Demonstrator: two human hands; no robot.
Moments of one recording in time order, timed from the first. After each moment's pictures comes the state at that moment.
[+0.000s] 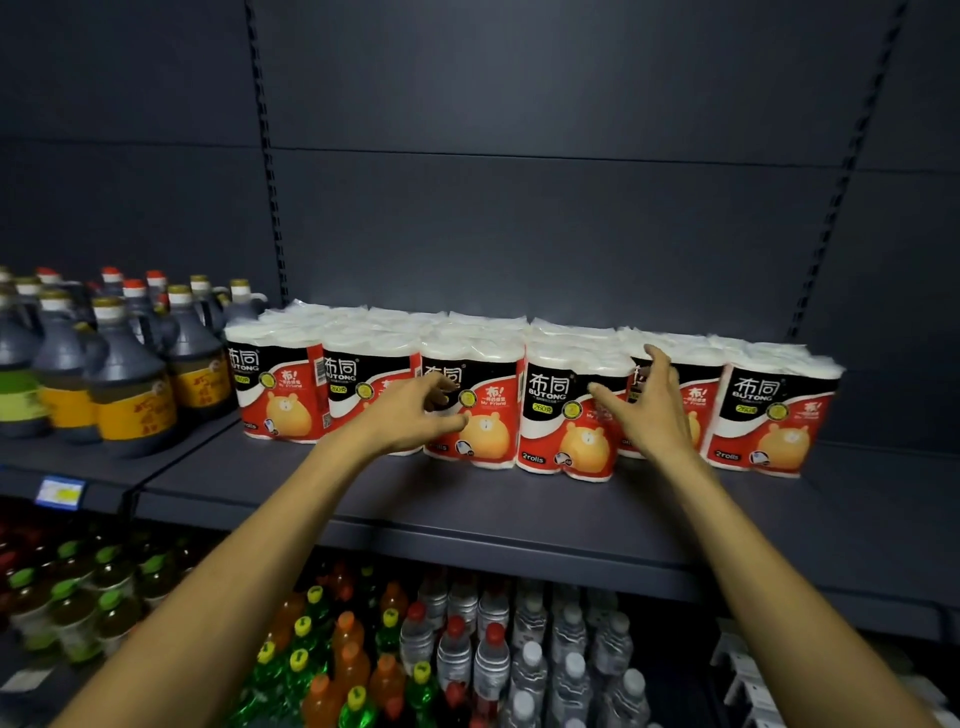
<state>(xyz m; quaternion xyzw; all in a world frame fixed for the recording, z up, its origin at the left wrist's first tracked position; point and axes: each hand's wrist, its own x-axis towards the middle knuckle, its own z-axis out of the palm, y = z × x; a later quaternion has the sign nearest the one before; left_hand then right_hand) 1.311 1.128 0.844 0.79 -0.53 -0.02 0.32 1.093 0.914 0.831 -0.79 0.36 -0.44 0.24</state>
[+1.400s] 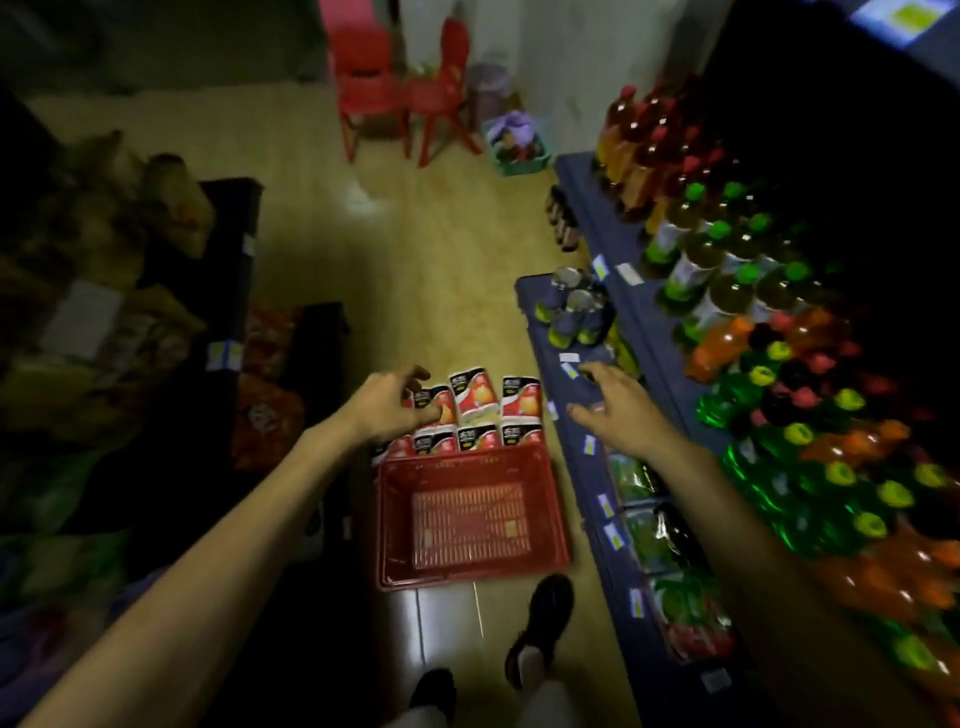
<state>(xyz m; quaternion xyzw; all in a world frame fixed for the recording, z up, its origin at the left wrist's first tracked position) 1.345 1.744 0.467 0.92 0.15 -0.14 0.32 1.454 1.458 0.458 -0.92 -0.22 0.20 0.24</state>
